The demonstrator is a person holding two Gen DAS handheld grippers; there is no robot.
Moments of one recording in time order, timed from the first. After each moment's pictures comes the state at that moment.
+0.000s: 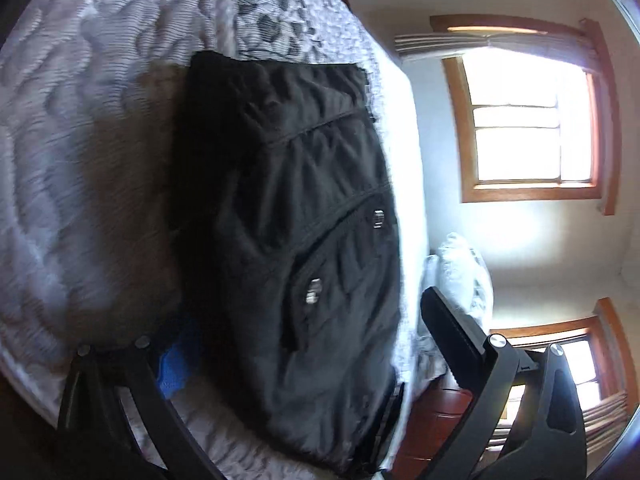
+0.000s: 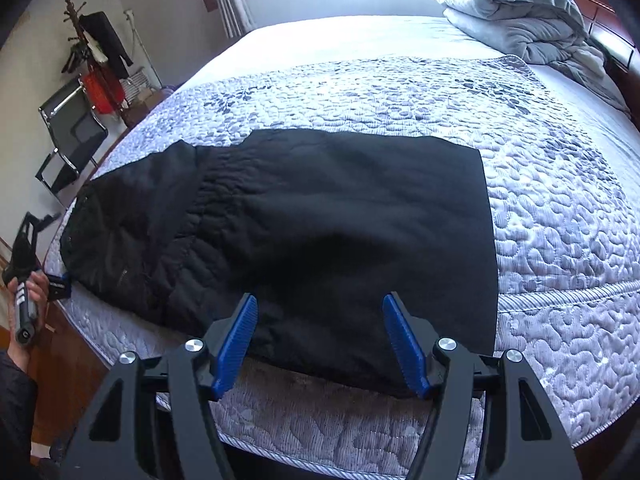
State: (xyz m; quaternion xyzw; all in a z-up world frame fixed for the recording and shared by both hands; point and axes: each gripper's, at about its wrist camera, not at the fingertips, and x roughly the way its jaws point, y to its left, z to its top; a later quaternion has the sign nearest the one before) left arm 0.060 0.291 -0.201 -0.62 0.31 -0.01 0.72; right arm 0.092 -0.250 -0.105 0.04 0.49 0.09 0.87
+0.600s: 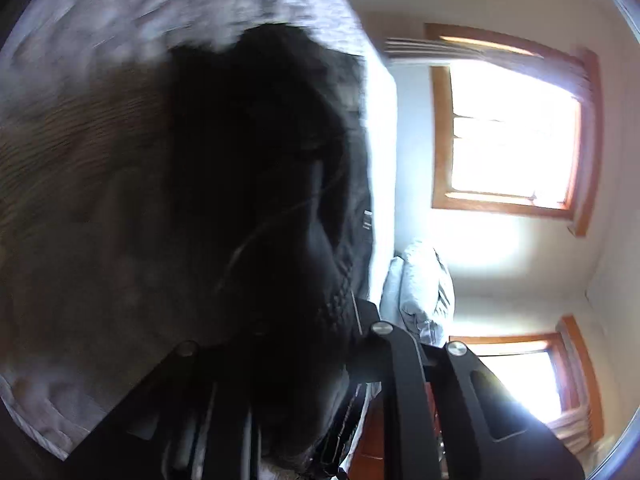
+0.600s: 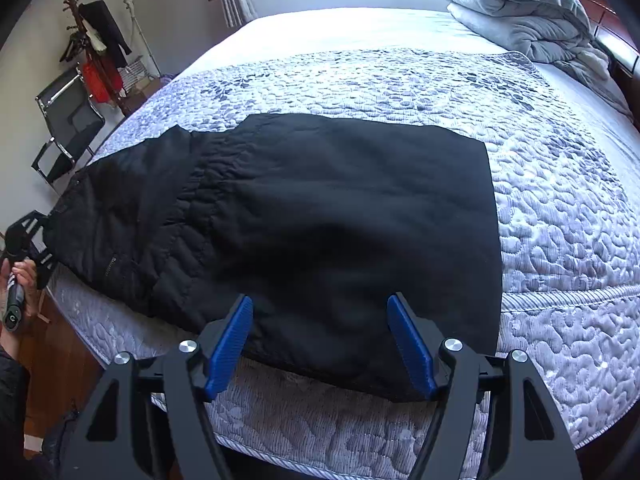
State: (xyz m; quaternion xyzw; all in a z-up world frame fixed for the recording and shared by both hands) left arm 0.080 0.271 -0.202 -0.66 0.28 -0.05 0.70; right arm 0.096 -0.250 -0.114 0.03 0.50 0.09 0.86
